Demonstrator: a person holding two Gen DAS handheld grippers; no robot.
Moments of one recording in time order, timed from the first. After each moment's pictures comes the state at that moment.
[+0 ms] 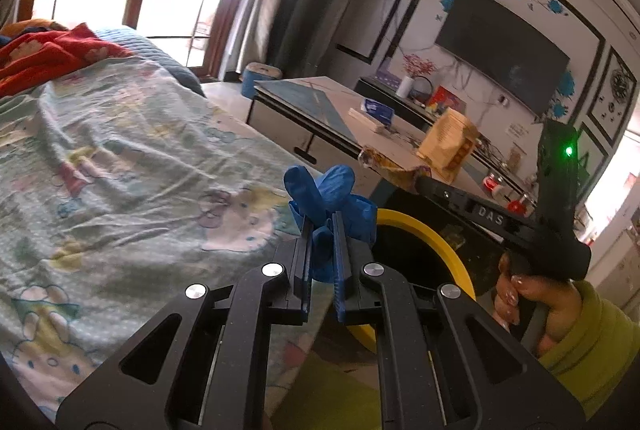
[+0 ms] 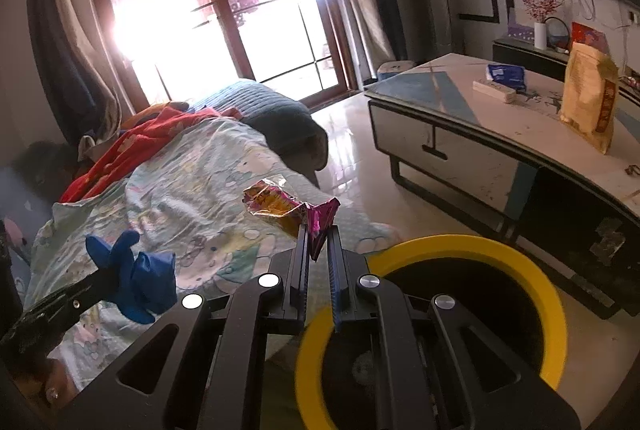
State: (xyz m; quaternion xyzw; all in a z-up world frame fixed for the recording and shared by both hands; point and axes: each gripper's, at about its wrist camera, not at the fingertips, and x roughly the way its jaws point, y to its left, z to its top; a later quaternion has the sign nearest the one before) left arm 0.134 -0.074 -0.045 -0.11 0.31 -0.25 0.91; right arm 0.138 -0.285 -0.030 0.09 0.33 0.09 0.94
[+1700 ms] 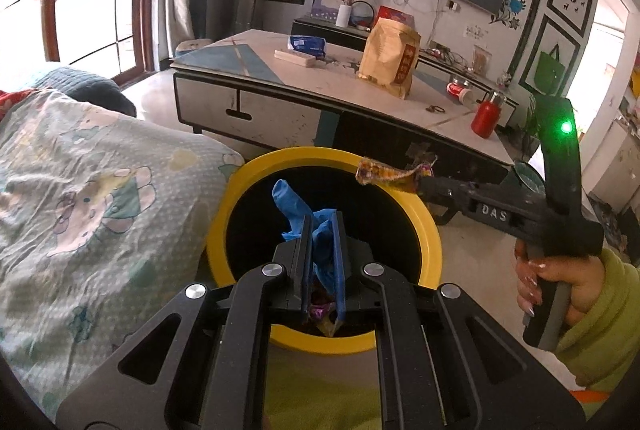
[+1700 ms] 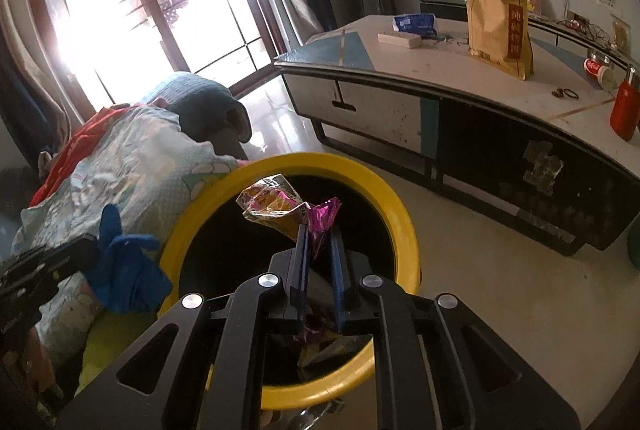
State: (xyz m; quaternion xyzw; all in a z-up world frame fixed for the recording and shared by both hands) left arm 0.119 -0.227 -0.073 0.03 0.36 -0.33 0.87; right arm 0.055 -0.421 -0.082 0.13 0.38 0.00 0.91
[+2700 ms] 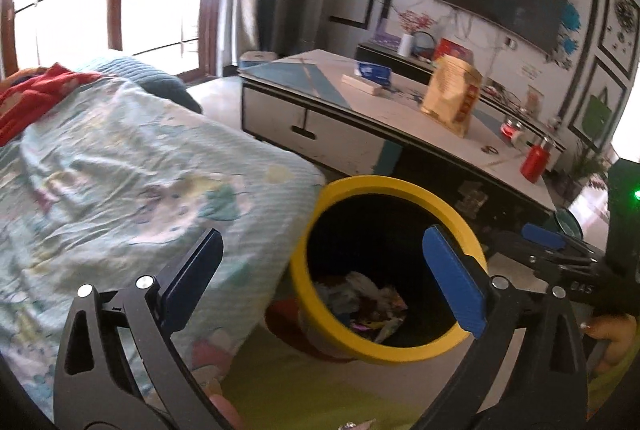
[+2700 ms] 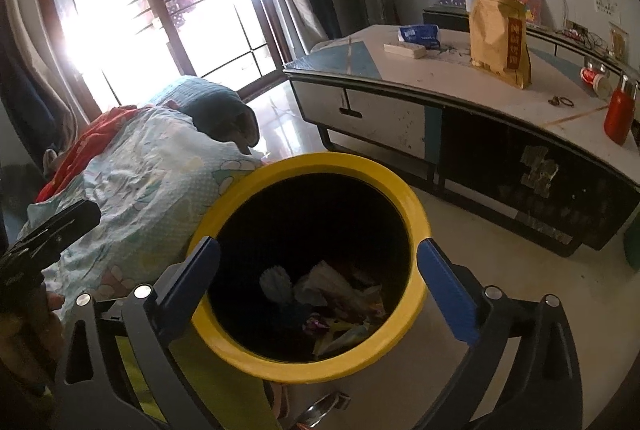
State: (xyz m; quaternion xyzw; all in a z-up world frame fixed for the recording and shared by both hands) left arm 0.119 -0.169 -0.050 -0.01 0.33 -0.21 0.92; right arm 0.029 -0.393 -0.057 0.12 0.37 0.00 0.92
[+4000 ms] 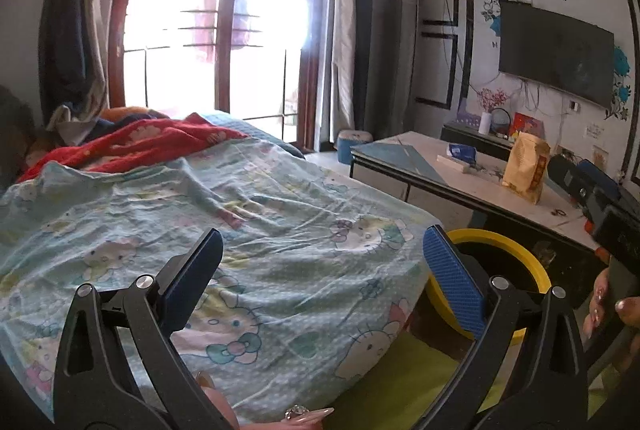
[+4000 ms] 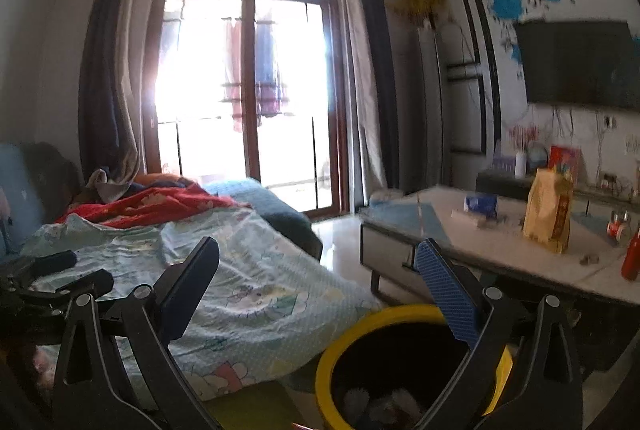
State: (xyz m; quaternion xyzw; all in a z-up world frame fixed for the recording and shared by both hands) left arm 0.015 -0.032 -0.009 -0.02 0.19 -0.06 0.98; right arm -0.023 -0.240 0.024 0.00 0.09 0.06 0.99
